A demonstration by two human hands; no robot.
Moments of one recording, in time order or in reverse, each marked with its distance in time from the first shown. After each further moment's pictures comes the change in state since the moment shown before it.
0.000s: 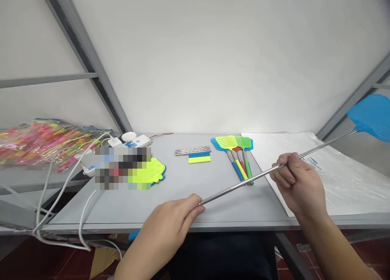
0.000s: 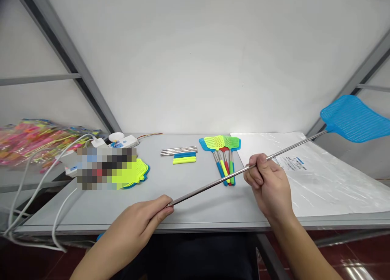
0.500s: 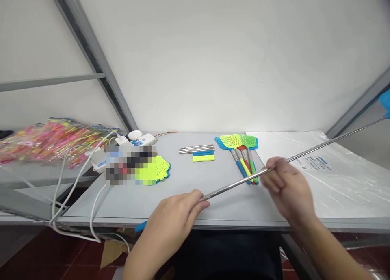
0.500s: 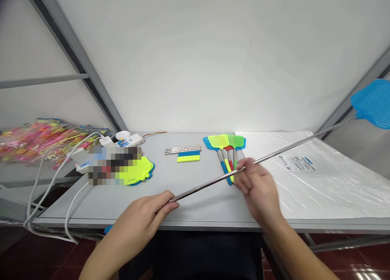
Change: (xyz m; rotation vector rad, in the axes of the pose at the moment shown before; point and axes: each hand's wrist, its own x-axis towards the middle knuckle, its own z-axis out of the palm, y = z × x) left_hand 0.003 0.001 0.006 0.081 0.066 -0.006; right_hand -0.015 0.024 0.013 0.030 -0.080 0.079
